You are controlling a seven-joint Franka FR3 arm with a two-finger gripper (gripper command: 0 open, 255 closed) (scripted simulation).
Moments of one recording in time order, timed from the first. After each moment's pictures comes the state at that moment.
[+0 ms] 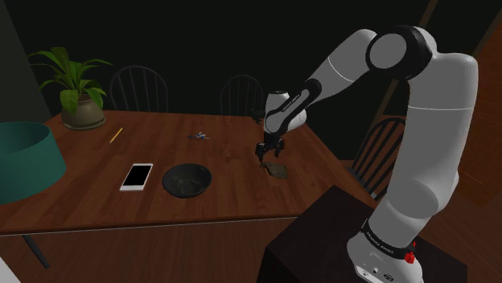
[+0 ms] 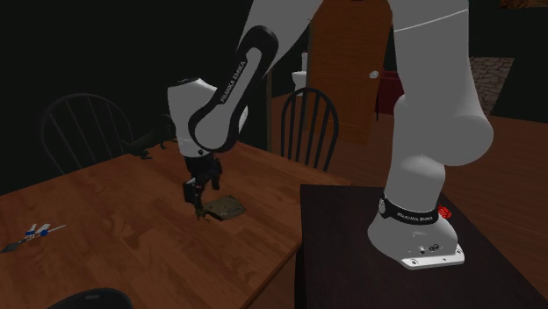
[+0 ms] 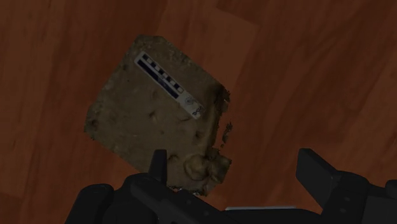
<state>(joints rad) -0.10 0.31 0.00 -2.27 -0.11 2.56 0.24</state>
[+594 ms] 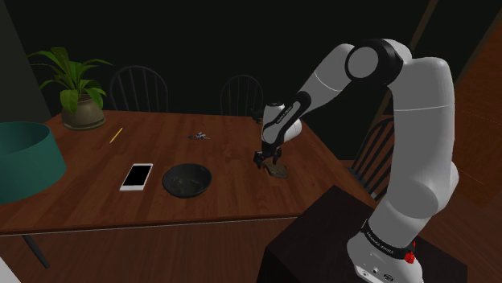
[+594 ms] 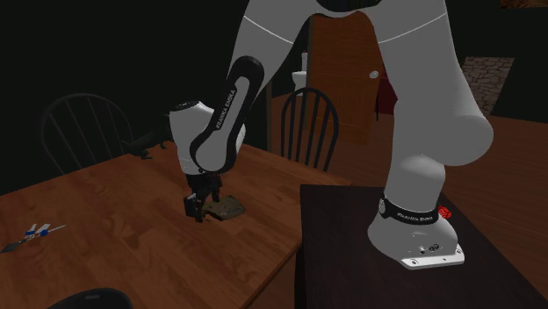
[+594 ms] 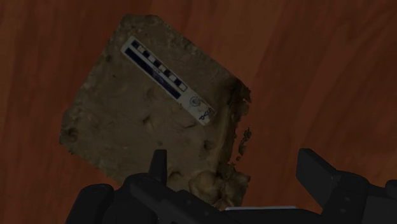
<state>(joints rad) -0.10 0.46 -0.02 -2.21 -0.12 2.66 0.26</state>
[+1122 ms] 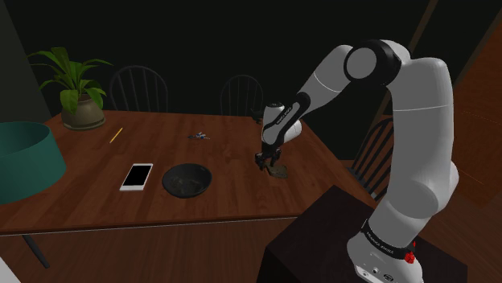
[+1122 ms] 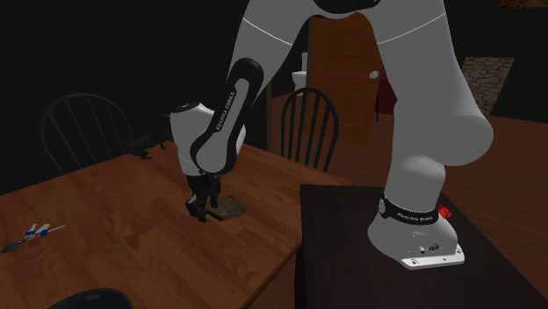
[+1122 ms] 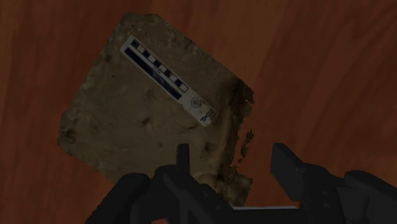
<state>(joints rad) -0.10 0.47 -0.02 -2.21 -0.12 2.67 0.26</state>
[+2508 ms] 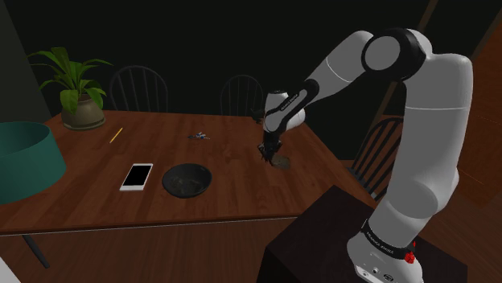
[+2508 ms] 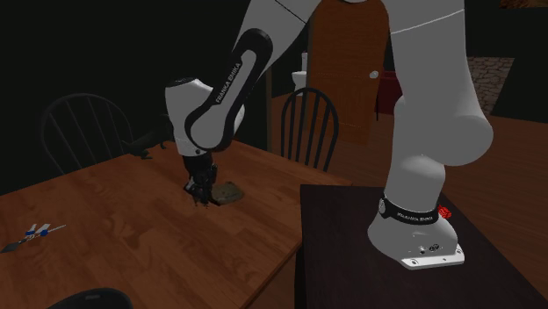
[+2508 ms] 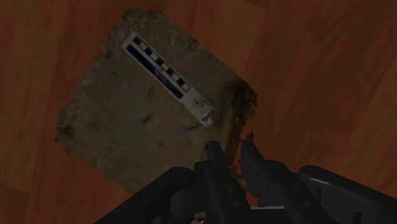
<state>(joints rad) -0.10 0.34 -0.01 -2.23 -0.11 2.55 0.25</state>
